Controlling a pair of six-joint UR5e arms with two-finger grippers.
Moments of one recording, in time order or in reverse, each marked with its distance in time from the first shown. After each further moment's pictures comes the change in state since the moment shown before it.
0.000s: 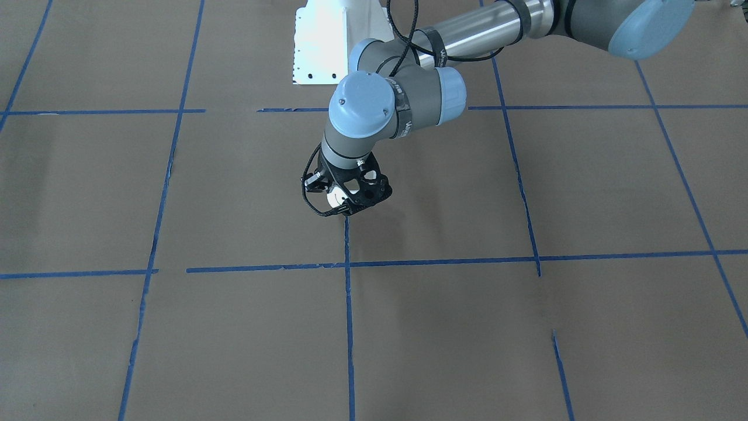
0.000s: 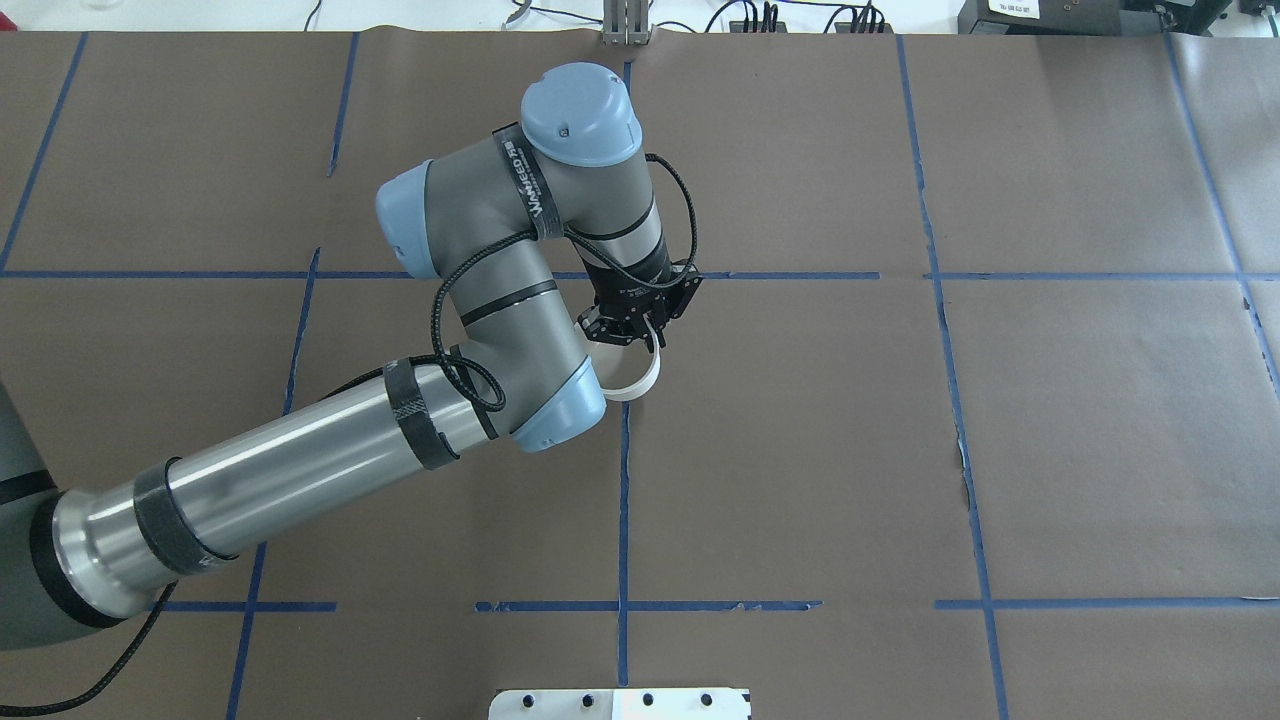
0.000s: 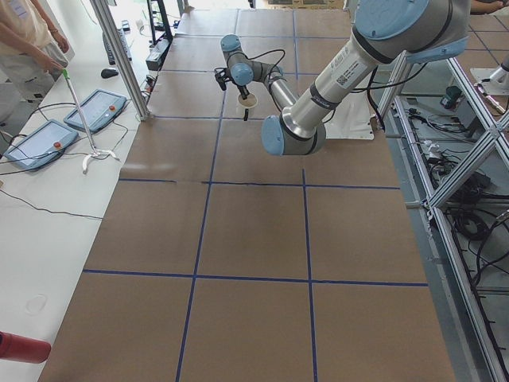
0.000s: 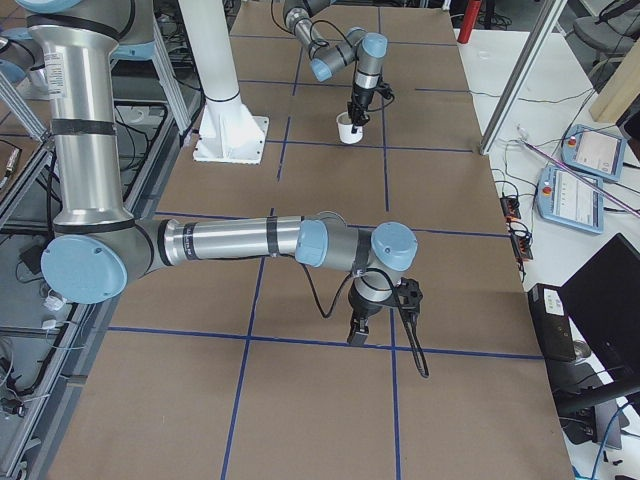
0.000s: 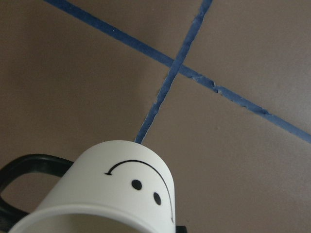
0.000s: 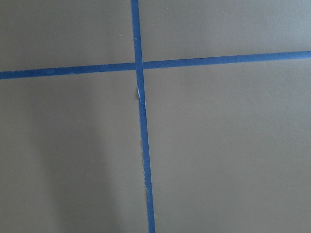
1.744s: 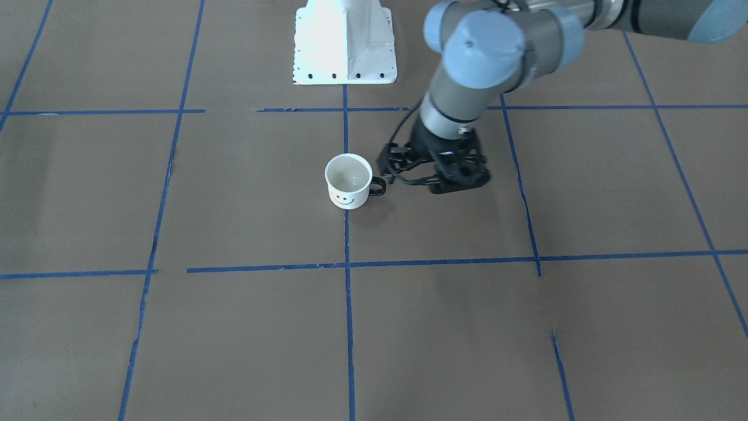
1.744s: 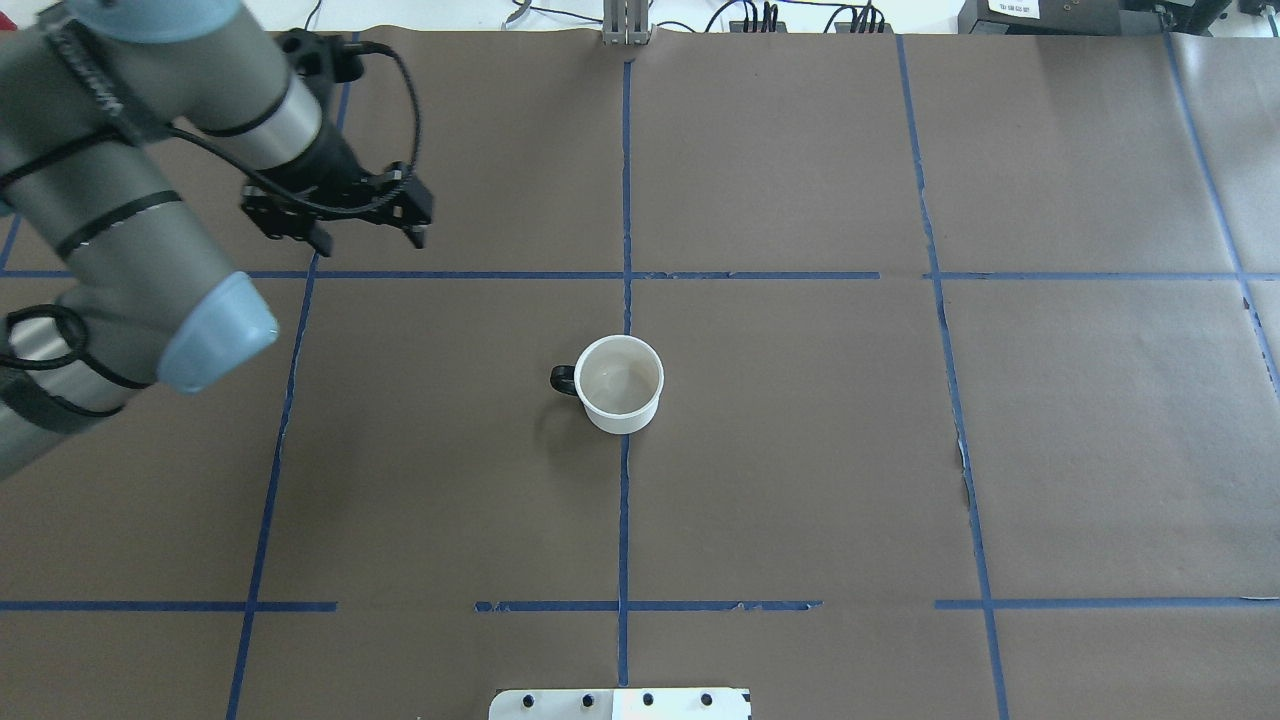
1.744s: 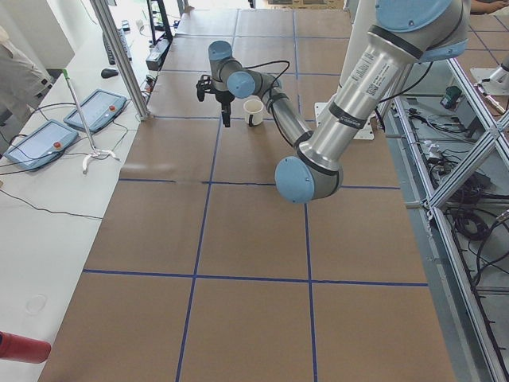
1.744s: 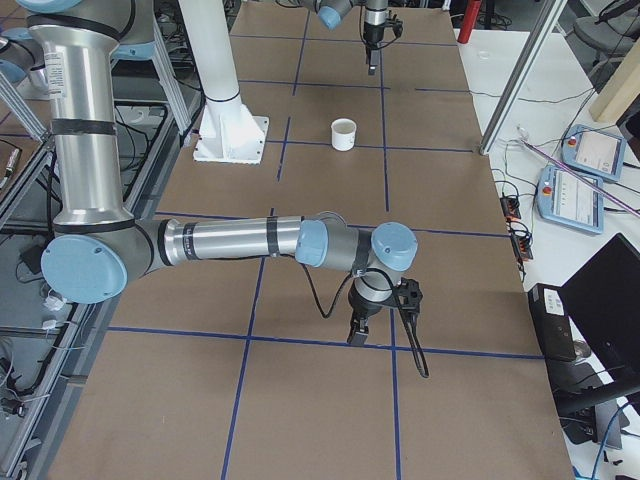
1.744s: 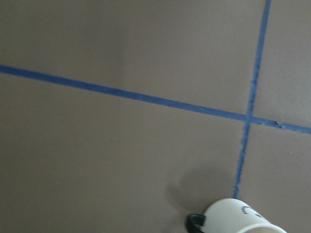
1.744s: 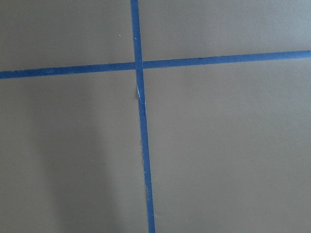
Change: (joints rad) left arm -0.334 0.496 -0.541 0.219 -0.001 0.828; right arm 0.000 -0.001 0.000 0.000 0.000 0.000
